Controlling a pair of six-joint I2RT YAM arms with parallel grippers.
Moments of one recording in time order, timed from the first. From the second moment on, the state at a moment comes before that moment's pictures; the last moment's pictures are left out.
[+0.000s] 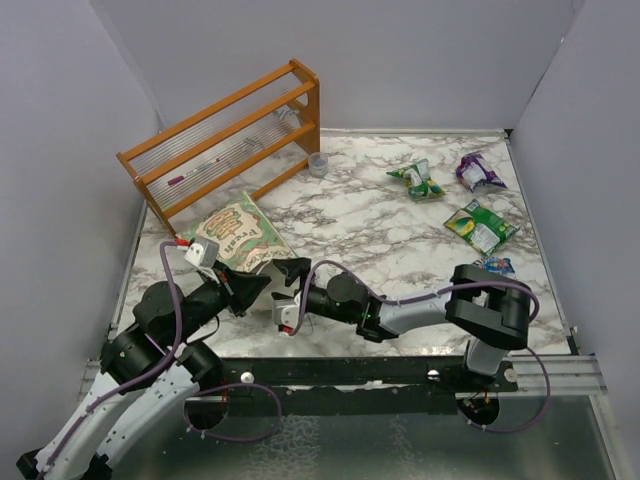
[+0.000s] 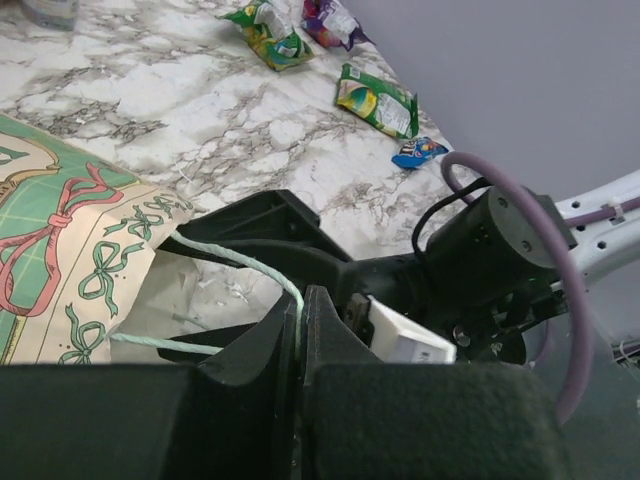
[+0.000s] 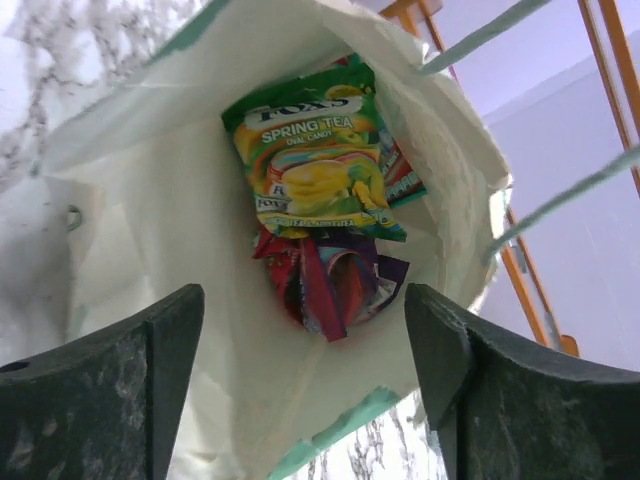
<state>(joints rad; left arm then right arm) -0.72 0.26 0.65 -0.53 0.07 -0.53 1.24 1.72 0.70 0.93 -0.02 -0.91</state>
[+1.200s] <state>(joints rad) -0.72 0.18 0.65 -0.54 0.05 -0.53 1.14 2.26 1.16 0.94 0.31 -1.26</state>
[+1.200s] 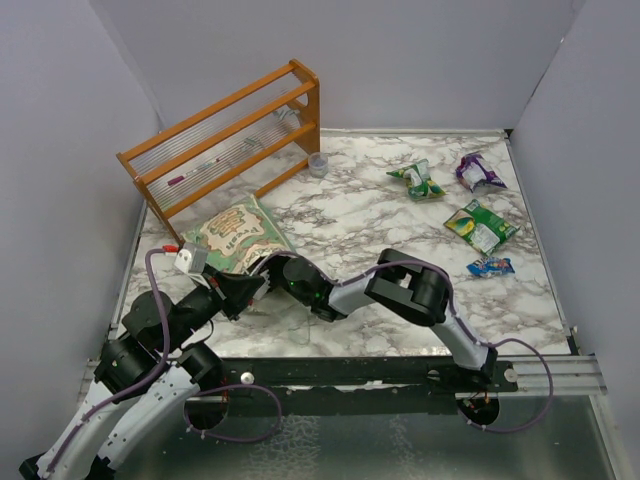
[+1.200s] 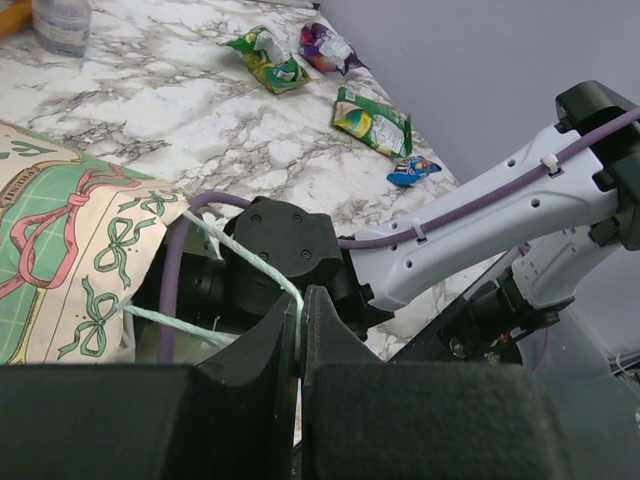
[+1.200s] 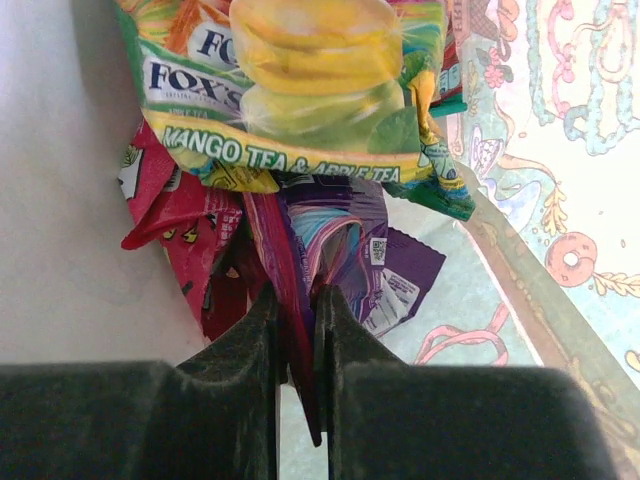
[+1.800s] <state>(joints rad) -0.72 0.22 0.65 -0.54 0.04 -0.53 1.28 1.86 0.81 0.75 0.23 -0.83</state>
